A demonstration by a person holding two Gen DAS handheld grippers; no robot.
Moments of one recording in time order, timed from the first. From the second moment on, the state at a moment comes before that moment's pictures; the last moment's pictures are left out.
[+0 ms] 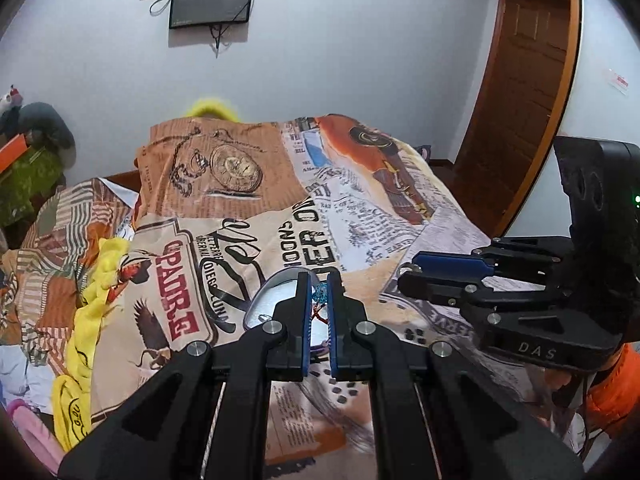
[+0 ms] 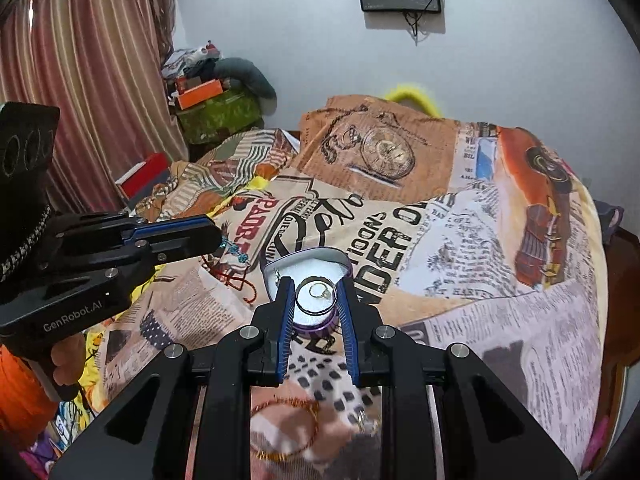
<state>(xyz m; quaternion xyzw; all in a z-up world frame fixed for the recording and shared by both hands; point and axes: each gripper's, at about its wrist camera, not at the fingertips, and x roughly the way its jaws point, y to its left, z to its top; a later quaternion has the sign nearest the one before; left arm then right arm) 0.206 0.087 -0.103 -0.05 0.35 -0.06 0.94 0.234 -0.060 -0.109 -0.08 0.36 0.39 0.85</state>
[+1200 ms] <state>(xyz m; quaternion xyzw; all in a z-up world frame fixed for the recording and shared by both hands) 0.262 0.130 -0.169 -0.08 0.41 -0.05 0.91 0.274 0.015 -0.173 -0.20 0.41 0.40 0.79</state>
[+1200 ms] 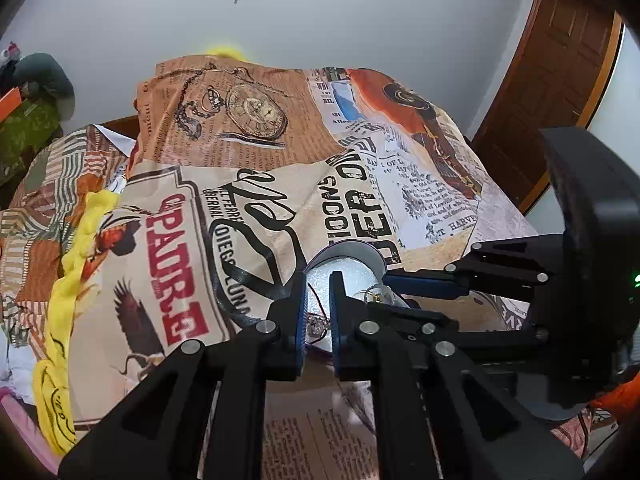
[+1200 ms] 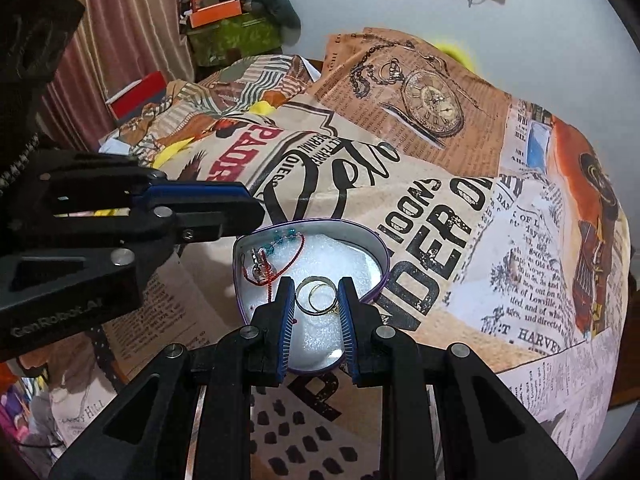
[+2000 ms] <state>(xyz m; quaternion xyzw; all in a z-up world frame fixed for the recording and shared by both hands) 0.208 0.102 -0.119 -0.06 0.39 -0.05 0.92 0.254 -0.050 -0.103 -0.17 0.37 0.35 0.84</state>
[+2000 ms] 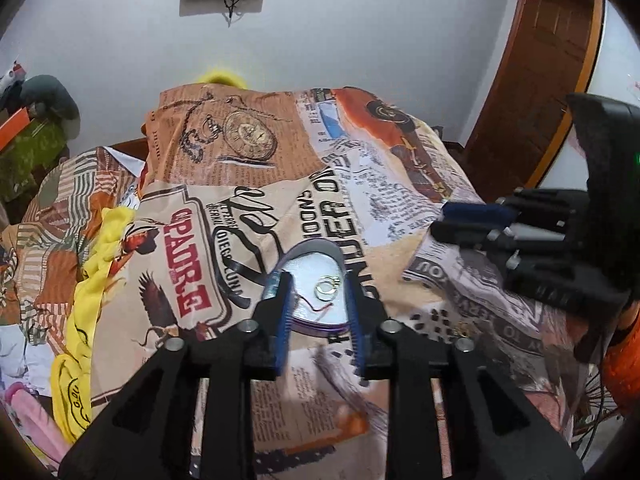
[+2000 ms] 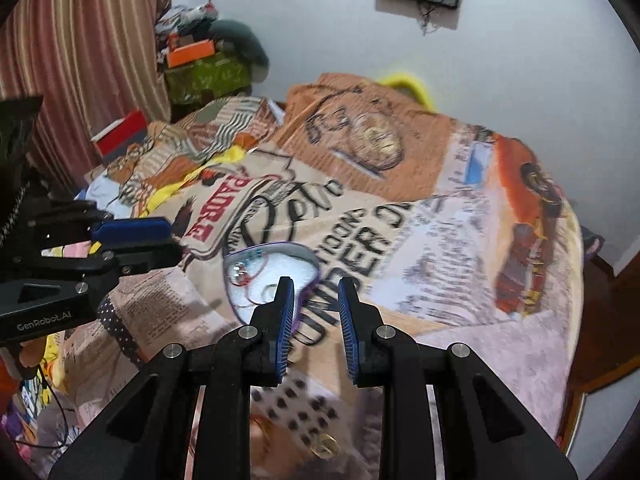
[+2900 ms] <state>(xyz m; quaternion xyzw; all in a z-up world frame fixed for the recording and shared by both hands) 0.209 0.016 -0.161 -0.03 0.46 -0.14 0.88 0.234 -0.153 -0.160 -0.13 0.44 0.30 0.84</state>
